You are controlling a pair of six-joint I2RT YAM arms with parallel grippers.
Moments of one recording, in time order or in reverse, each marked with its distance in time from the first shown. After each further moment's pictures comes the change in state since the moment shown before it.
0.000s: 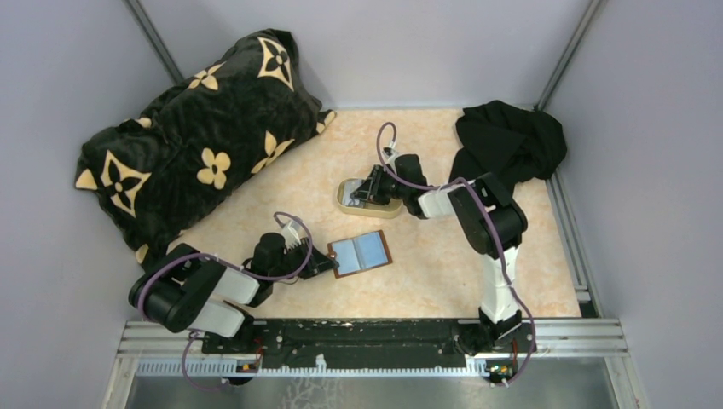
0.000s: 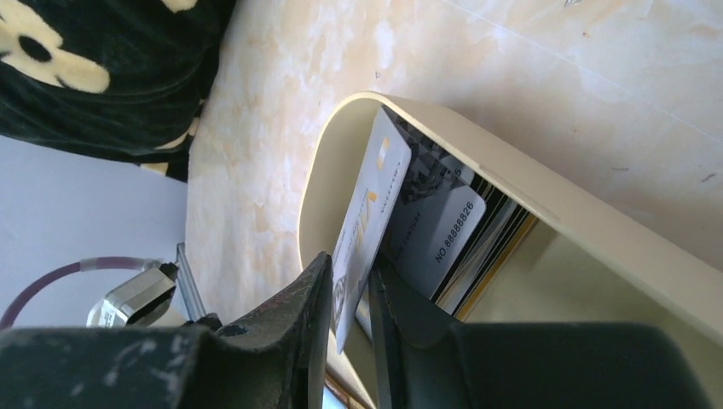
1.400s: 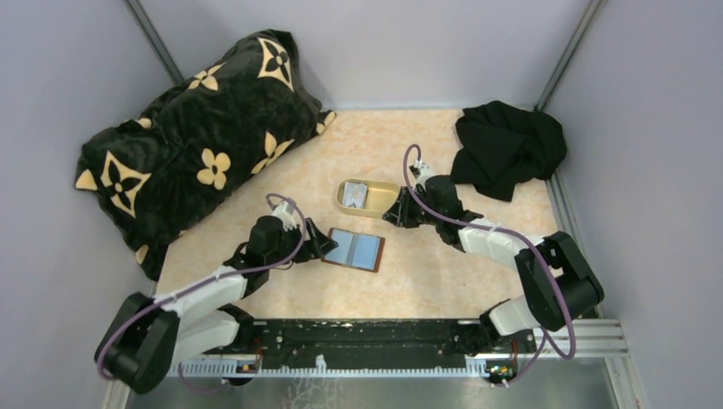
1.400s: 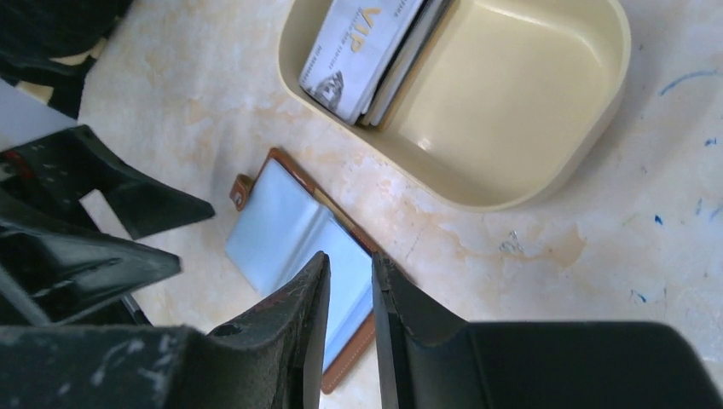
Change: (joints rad) left arm 0.000 -0.322 0.200 -0.568 -0.174 0.168; right arm -0.007 -0.618 -0.390 -0.306 0.178 -0.316
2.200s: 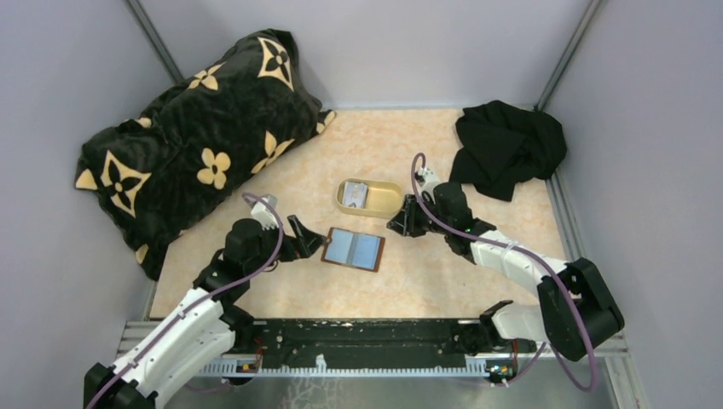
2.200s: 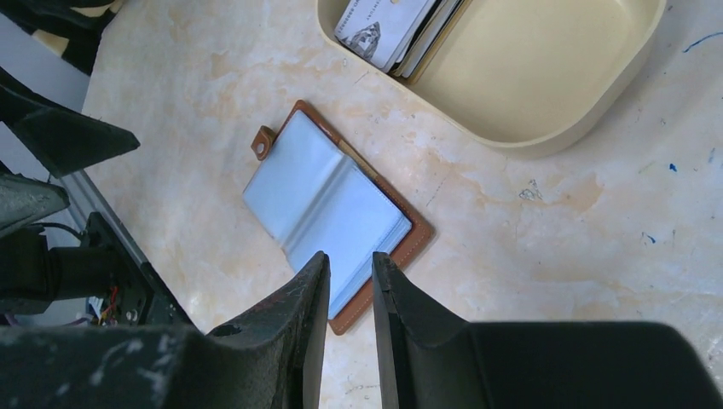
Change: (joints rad) left arm 0.000 -0.475 0.083 -0.443 -0.092 0.059; right arm 0.013 -0.164 -0.071 -0.095 -0.032 -0.052
